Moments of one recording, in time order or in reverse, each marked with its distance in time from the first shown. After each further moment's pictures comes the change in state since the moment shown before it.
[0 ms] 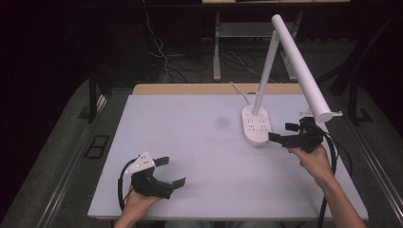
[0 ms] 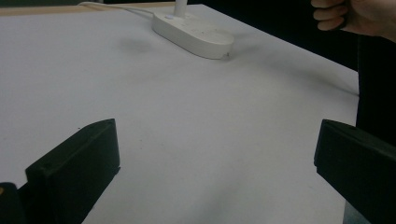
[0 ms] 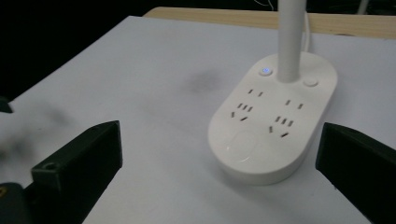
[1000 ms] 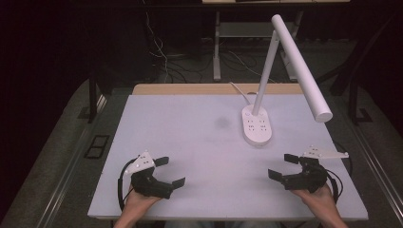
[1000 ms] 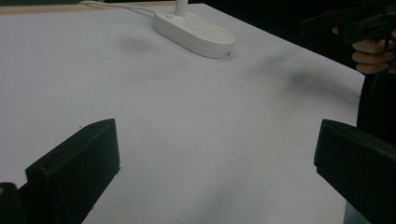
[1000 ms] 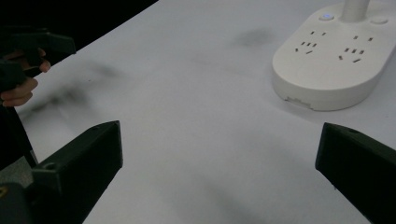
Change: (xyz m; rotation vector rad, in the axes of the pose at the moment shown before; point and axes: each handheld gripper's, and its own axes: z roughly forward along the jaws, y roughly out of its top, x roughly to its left) left arm 0.001 0.000 0.000 0.006 0.001 0.002; right arm 0.047 -0.080 -0.027 -0.019 0.062 -0.047
